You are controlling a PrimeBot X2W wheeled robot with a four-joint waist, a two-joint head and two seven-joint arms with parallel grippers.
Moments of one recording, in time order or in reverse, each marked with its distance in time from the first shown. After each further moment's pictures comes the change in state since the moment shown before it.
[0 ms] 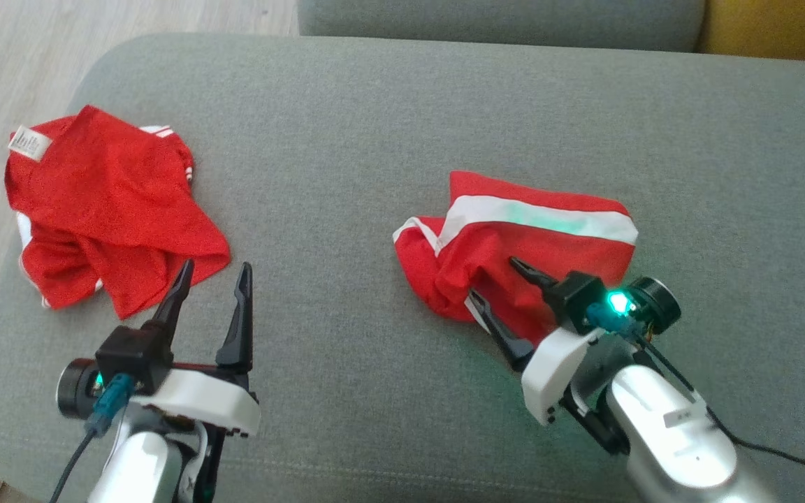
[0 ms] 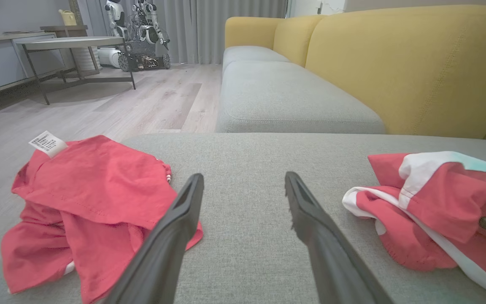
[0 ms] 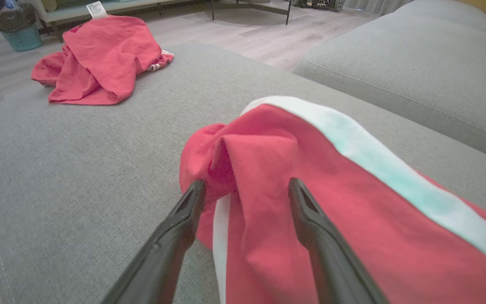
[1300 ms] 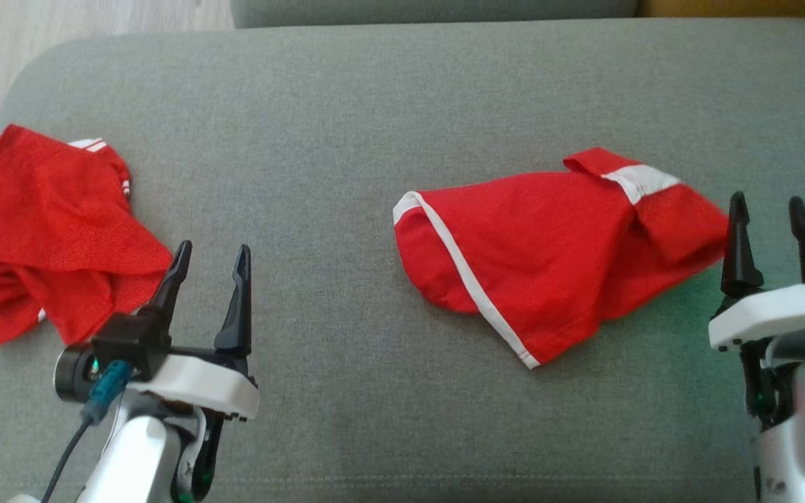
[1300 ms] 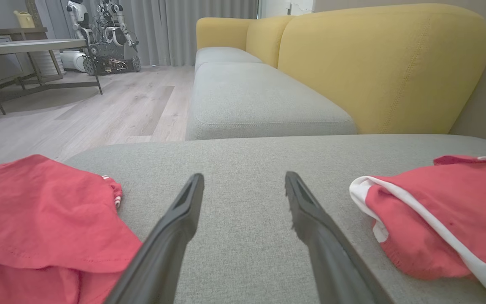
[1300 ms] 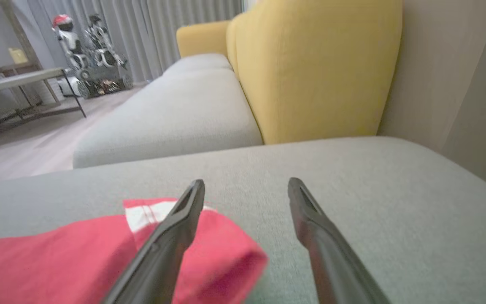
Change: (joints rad) left arm -0.042 -0.004 0.001 0.016 0.000 -0.007 -0.018; right arm 0.077 0.093 -0.764 -0.062 -0.041 0.000 -0.105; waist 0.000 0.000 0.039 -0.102
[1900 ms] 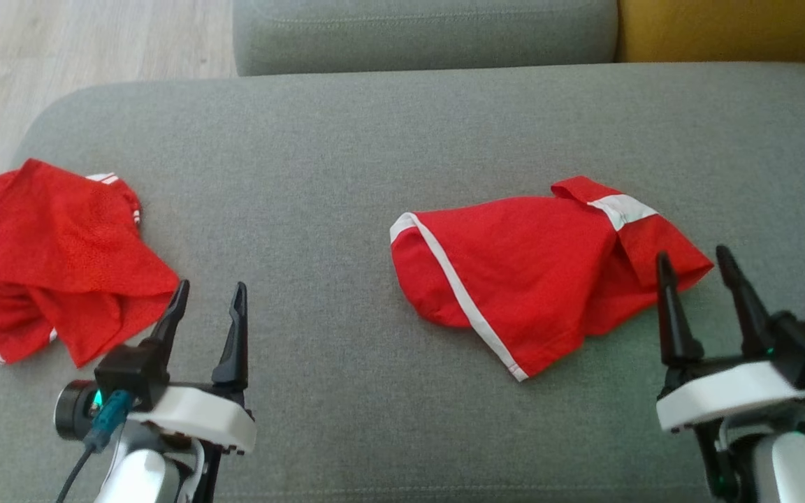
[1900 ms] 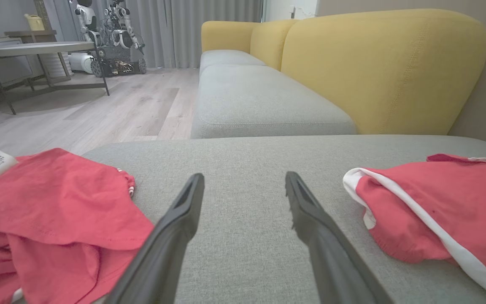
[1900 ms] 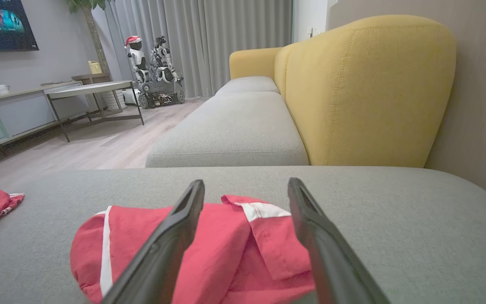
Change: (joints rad) left arm 0.074 0.012 -0.004 -0.002 -0.016 0.019 0.006; right arm 0.274 0.031 0.184 -0.372 0.007 0.000 0.044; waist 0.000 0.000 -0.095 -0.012
